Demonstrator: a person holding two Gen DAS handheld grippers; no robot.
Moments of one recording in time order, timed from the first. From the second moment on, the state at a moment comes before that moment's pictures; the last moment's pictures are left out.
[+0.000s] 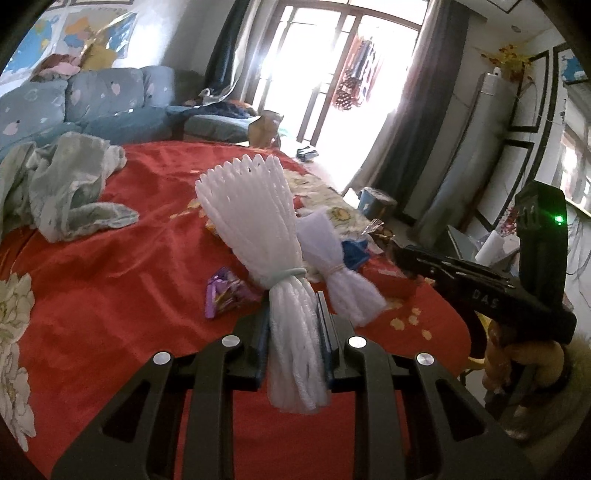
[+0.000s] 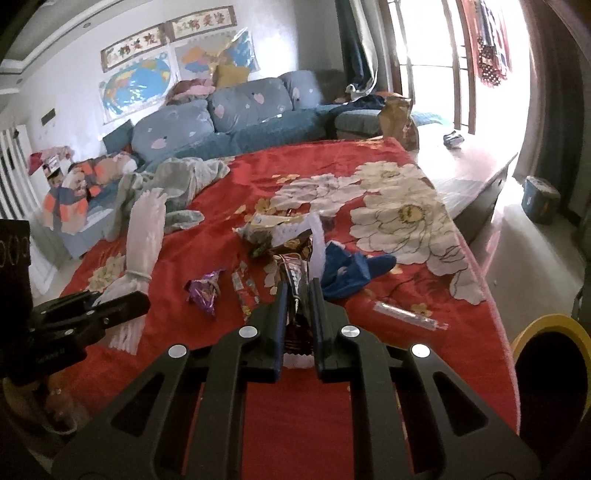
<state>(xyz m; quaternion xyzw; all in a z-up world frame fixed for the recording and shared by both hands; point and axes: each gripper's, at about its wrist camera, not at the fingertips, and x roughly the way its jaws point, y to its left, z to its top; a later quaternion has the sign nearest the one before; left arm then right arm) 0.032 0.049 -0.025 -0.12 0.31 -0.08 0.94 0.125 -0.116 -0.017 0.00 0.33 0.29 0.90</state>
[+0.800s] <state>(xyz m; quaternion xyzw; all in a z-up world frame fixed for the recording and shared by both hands) 0.060 -0.009 -0.012 -0.10 0.29 -0.14 0.94 0.125 -0.177 0.003 0.03 0.30 0.25 0.92</state>
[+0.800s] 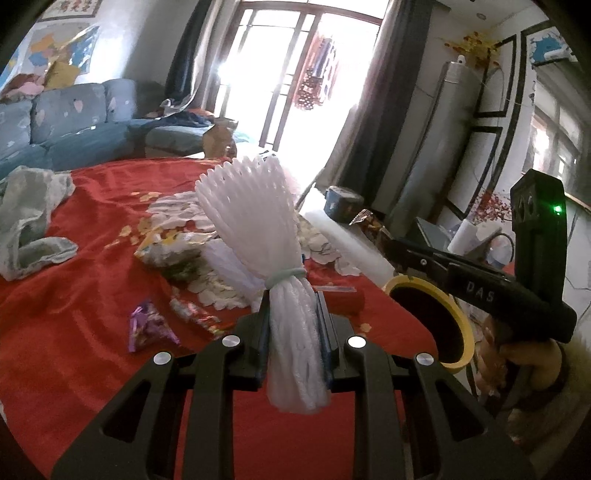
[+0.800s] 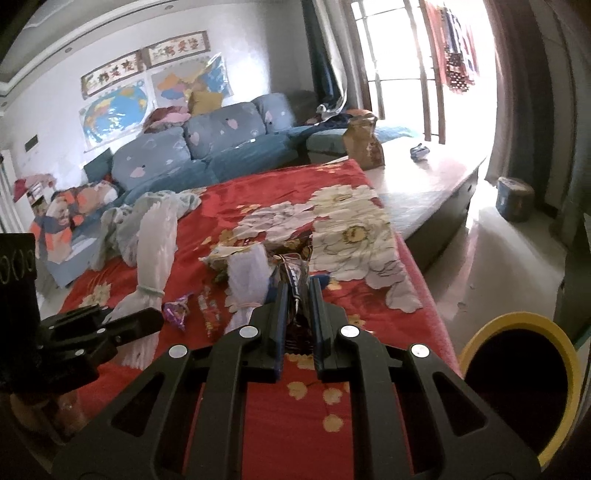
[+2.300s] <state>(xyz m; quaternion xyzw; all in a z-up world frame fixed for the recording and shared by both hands) 0.101 -0.159 -0.020 -0.02 0.30 -0.28 0.91 0.127 -0.352 -0.010 0.16 0.28 0.03 0.95</state>
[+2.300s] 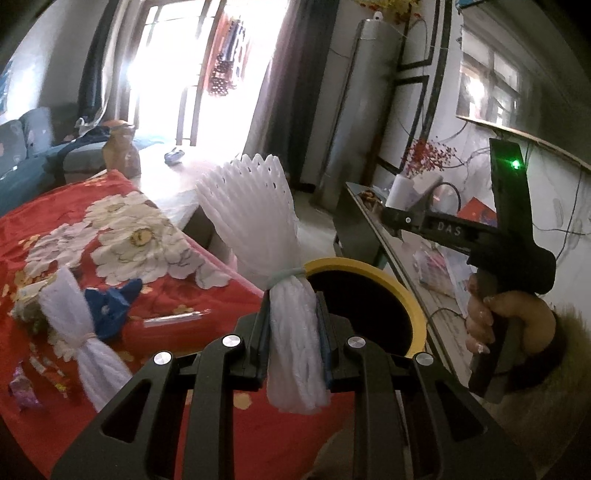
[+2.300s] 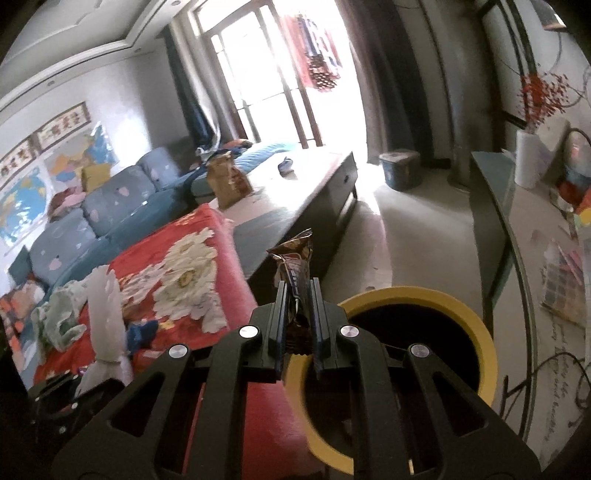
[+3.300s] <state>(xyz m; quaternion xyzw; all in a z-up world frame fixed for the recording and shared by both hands) 0.132 -0.260 -0.068 0.02 0.35 -0.36 0.86 0.131 -0.423 -0.060 0.21 0.33 -0.05 0.92</state>
